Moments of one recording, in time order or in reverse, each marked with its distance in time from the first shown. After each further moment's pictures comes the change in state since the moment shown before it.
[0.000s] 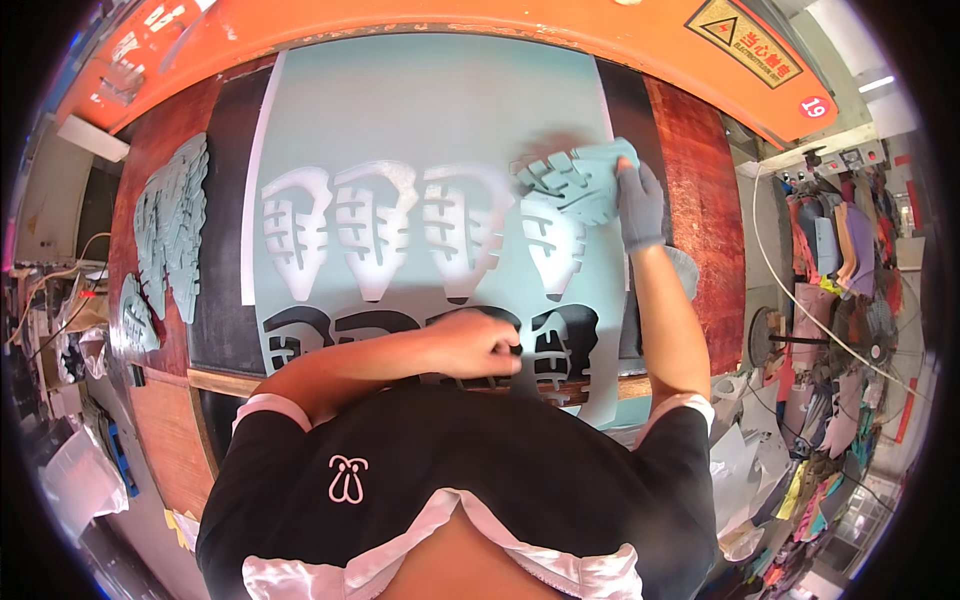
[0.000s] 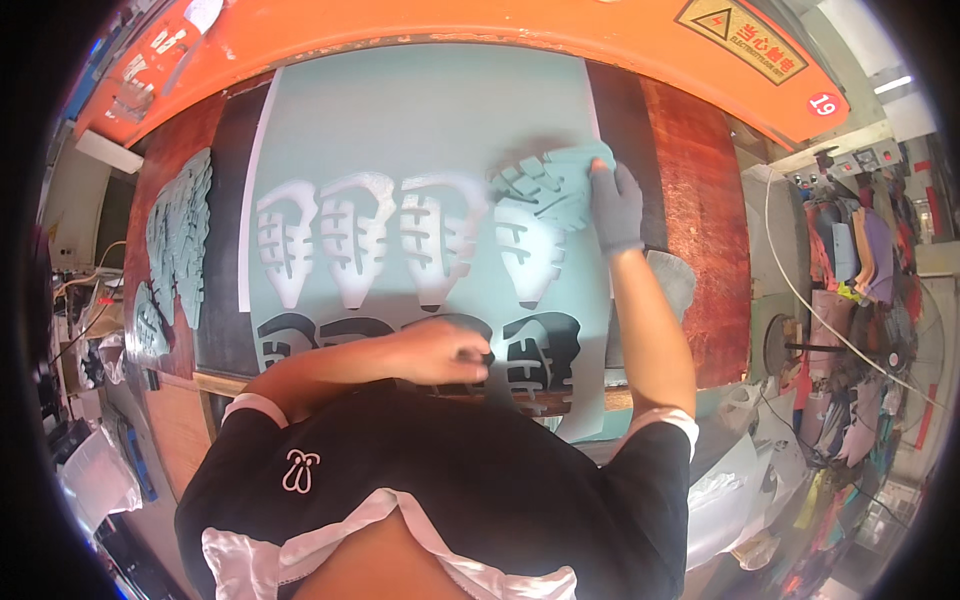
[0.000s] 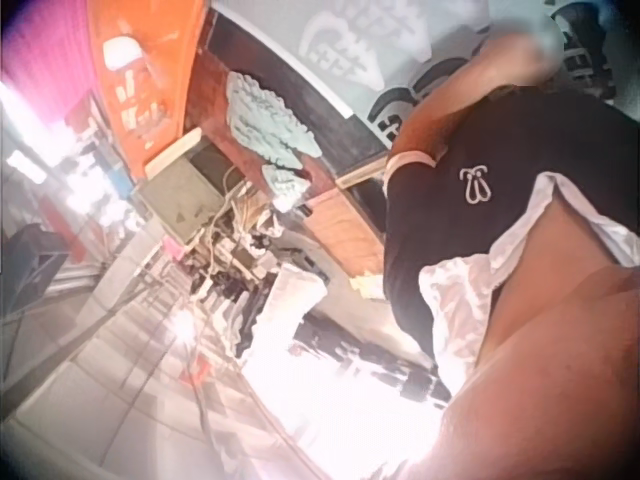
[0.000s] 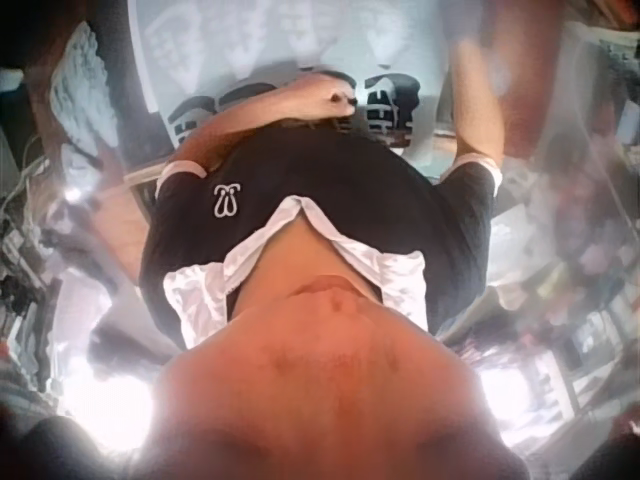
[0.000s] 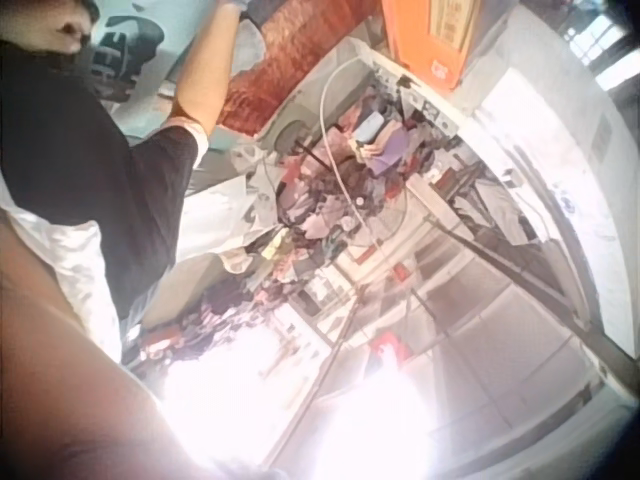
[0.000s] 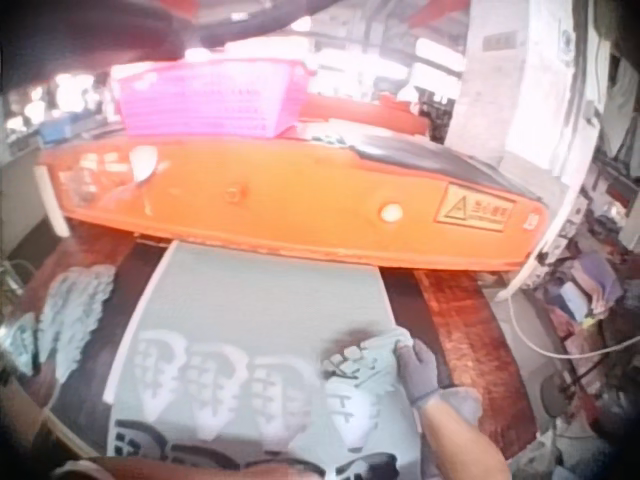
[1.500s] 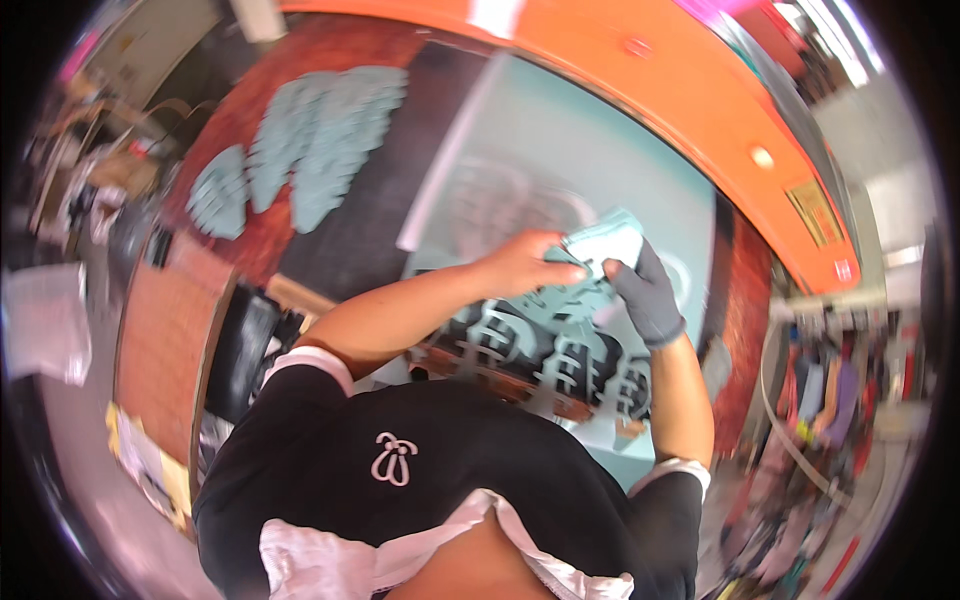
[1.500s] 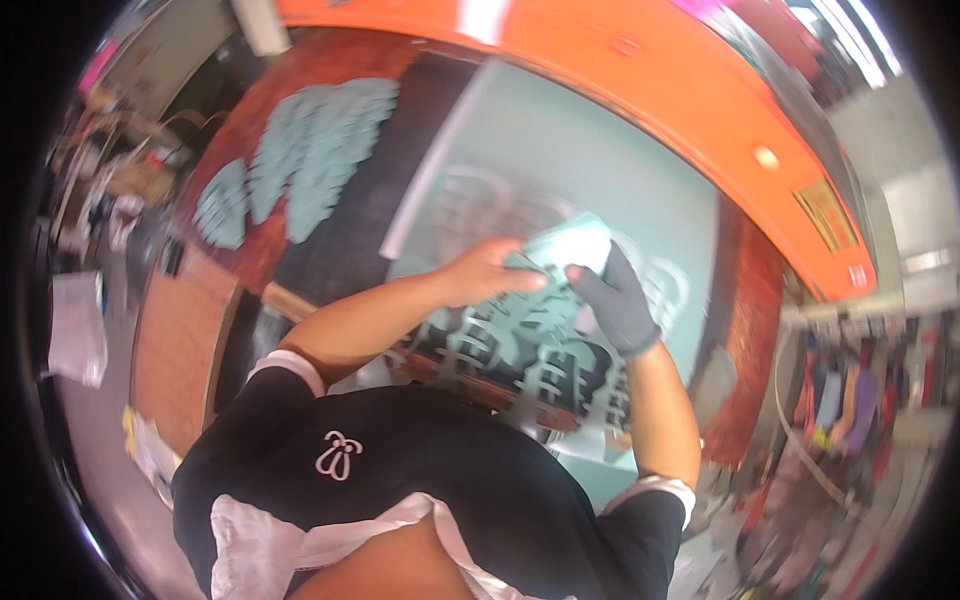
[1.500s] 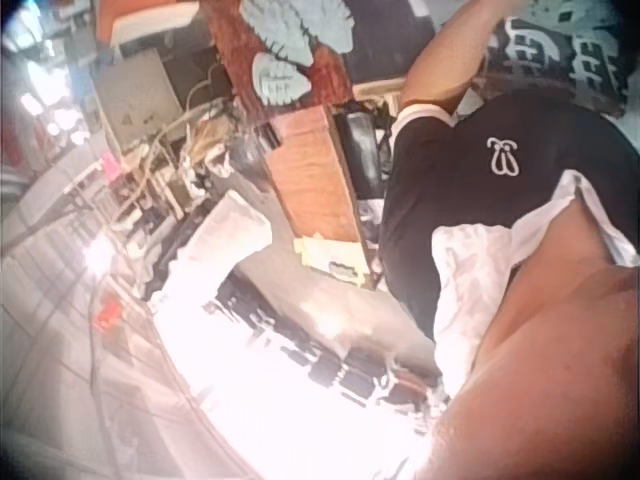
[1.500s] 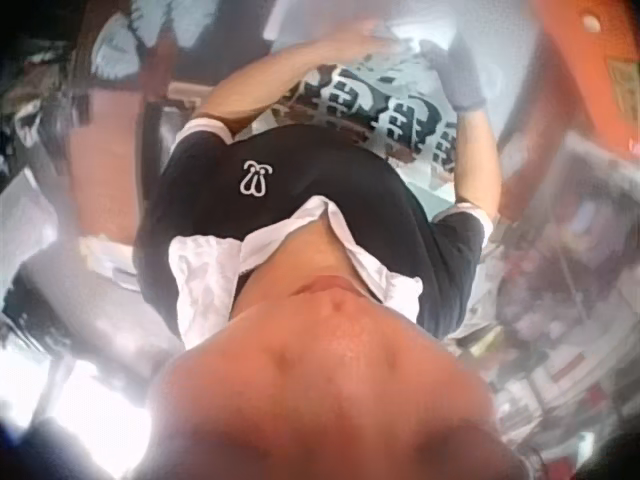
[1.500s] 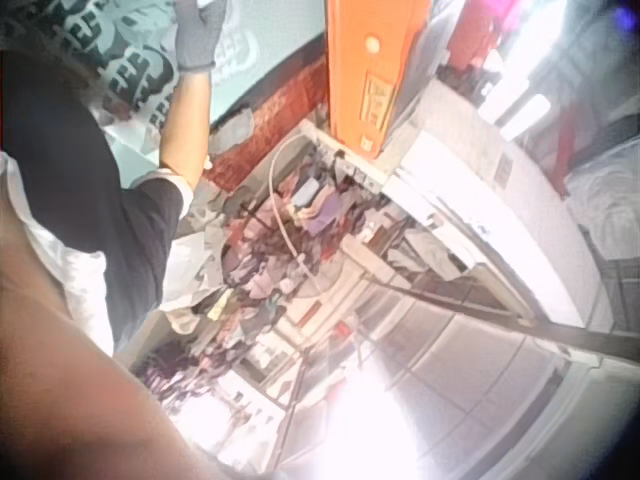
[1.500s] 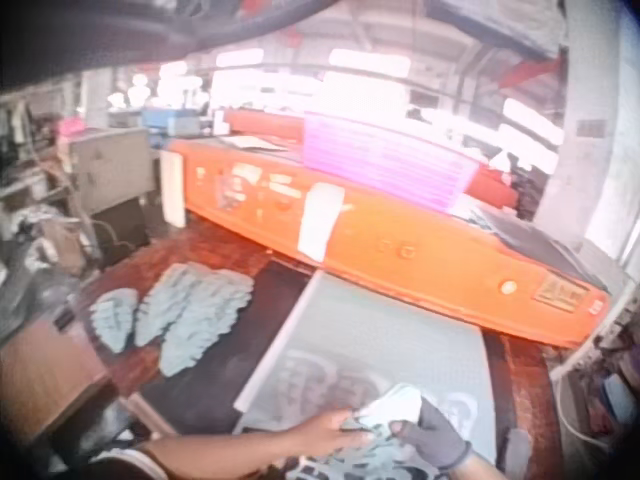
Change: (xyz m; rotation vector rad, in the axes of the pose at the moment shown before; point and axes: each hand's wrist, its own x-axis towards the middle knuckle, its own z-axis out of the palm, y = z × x) left_hand -0.148 -0.039 -0.077 -0.706 0.719 0.266; right_hand -0.144 -0.161 0.165 0.145 -0.798 0.001
